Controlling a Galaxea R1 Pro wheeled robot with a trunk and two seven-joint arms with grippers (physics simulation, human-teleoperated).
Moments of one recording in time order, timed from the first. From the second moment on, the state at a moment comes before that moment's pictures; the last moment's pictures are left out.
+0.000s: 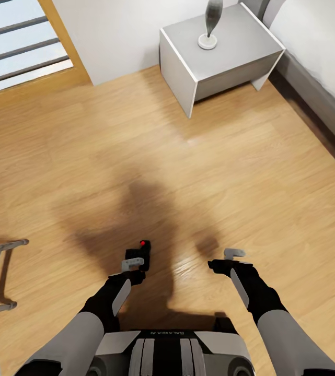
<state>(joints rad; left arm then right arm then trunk) -0.73 -0.17 -0.01 -0.52 0.17 0.35 0.21 -0.71 0.01 -0.03 -0.74 -0.05 0.50 0.00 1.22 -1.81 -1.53</state>
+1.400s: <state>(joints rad) -0.73 -0.16 -0.01 -0.52 0.17 0.35 0.21 -0.71 0.01 -0.03 -0.74 -0.05 0.50 0.00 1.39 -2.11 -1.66</state>
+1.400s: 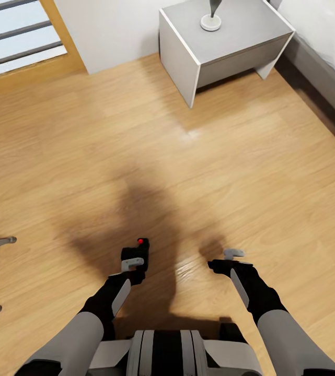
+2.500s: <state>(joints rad) -0.73 -0.17 -0.01 -0.52 0.17 0.35 0.21 -0.71 0.01 -0.03 -0.74 -0.04 0.50 0.00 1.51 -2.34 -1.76</state>
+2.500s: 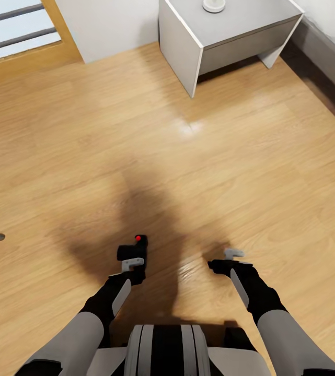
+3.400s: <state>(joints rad) -0.73 -0.17 -0.02 -0.53 0.16 0.33 0.21 -0.70 0.02 -0.03 -0.97 -0.04 0.35 0.01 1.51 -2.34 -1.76</state>
